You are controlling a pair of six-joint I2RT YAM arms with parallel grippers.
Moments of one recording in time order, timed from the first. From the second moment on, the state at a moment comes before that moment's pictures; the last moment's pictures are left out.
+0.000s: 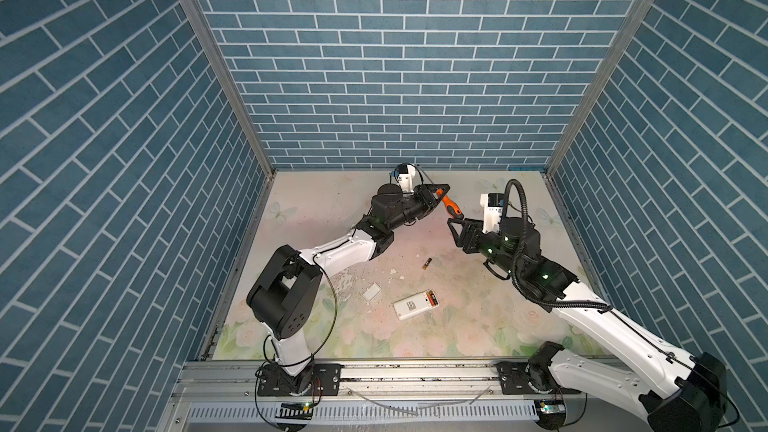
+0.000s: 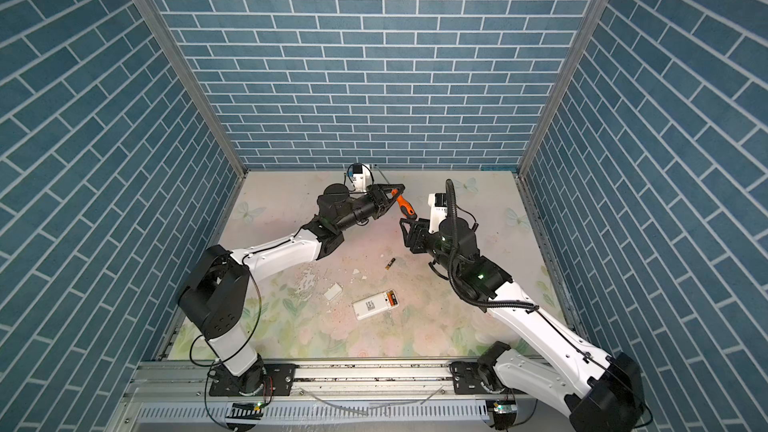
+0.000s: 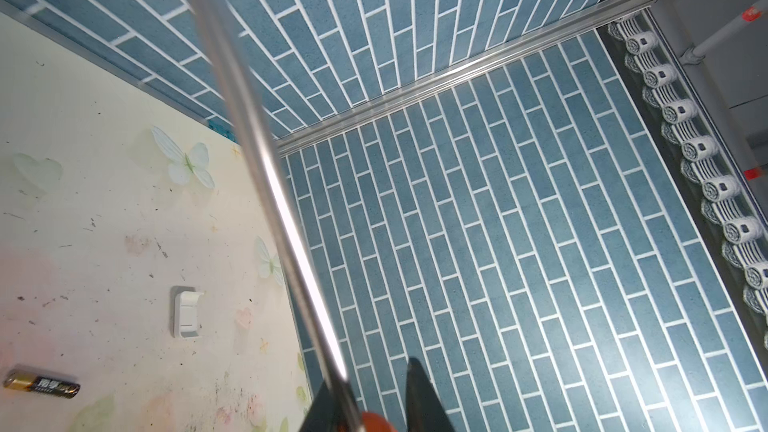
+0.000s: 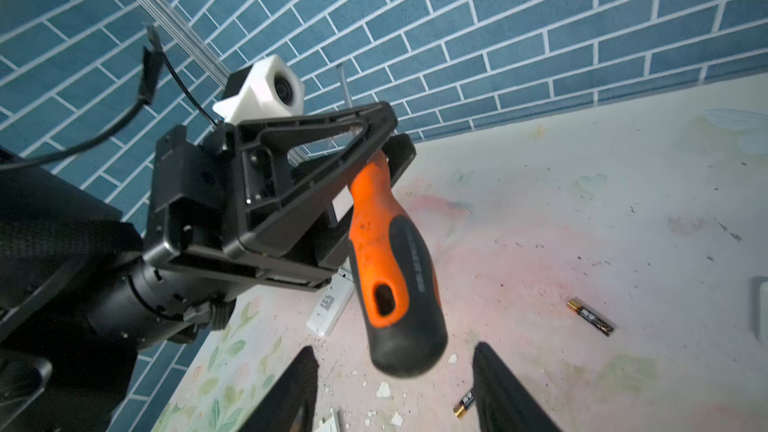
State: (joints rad) left arm -0.67 1.75 1.18 0.63 0.35 -1.25; right arm 0.71 1.01 0.81 -0.05 0.05 0.56
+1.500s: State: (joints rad) left arm -0.73 1.69 1.10 0.70 0.32 -1.36; right arm 0.71 1.13 0.82 0.17 0.04 0.49
